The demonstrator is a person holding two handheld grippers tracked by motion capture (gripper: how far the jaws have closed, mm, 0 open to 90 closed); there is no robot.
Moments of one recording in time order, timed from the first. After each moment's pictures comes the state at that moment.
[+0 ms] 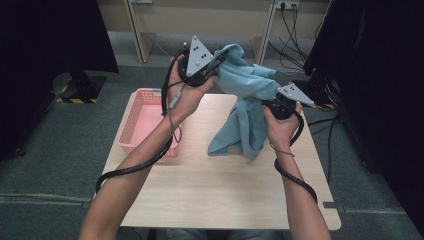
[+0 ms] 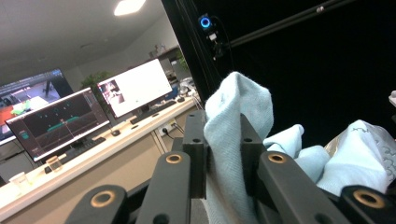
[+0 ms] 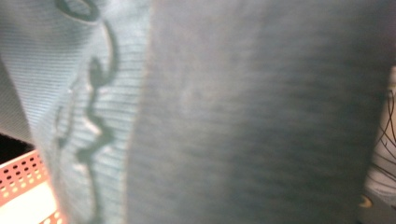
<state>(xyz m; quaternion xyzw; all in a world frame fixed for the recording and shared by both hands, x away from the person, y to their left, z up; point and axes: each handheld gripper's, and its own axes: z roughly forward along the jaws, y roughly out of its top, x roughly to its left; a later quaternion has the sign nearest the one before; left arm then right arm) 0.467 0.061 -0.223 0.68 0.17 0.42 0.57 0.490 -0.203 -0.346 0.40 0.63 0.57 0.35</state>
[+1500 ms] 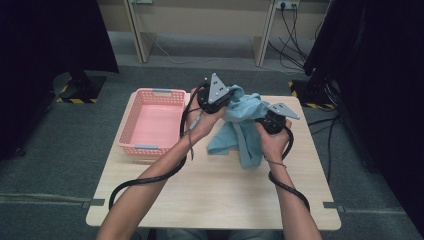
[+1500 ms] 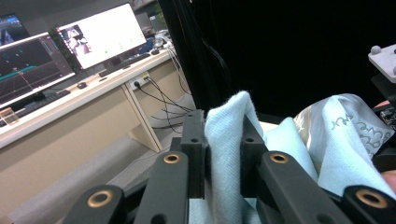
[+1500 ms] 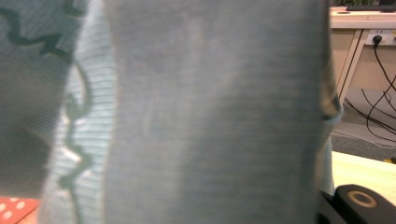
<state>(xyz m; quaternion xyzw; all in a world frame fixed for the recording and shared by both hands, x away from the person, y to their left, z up) 0.489 0.027 -0.323 0.74 0.20 0.37 0.53 0.498 -0.200 -0.417 0.44 0.65 0.53 0.31</state>
